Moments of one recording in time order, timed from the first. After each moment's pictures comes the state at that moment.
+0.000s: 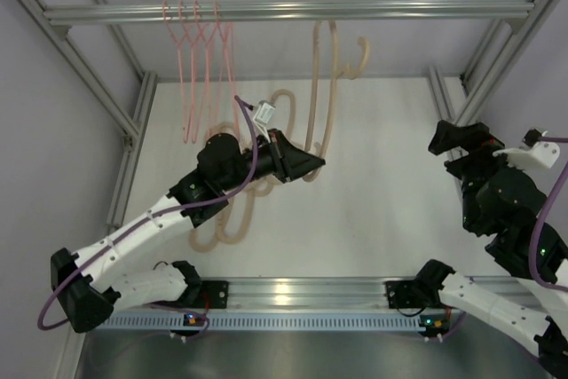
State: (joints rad) left arm -0.82 1.09 0.98 0.11 0.32 -0.79; right arm 0.79 0.57 1.12 -0.52 1.03 0.54
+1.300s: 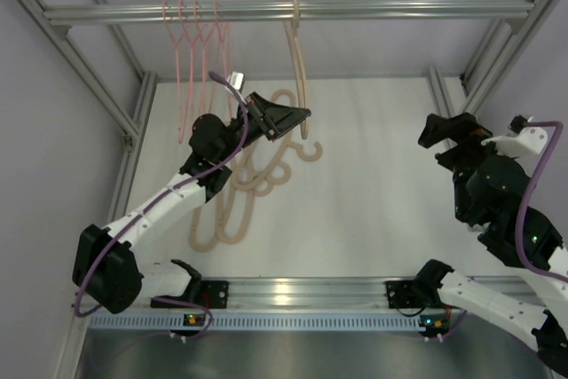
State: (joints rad) left arm -0.54 1.26 0.94 0.62 0.45 -1.26; right arm 0.79 0.66 1.17 -0.52 1.00 0.52
